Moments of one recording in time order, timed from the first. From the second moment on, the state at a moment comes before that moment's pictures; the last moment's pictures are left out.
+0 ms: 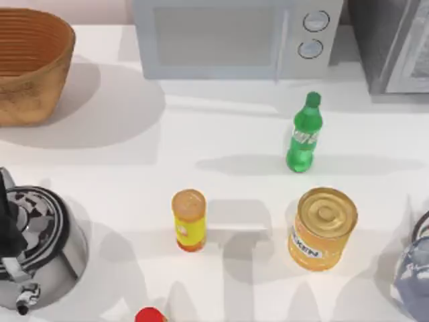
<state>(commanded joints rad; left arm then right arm) 0.00 0.00 0.00 0.00 0.00 0.00 0.00 0.00 0.00 0.00 0.00 0.00</state>
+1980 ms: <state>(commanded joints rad) 0.00 0.00 0.00 0.00 0.00 0.00 0.15 1.63 0.49 0.67 -0.55 -0.25</state>
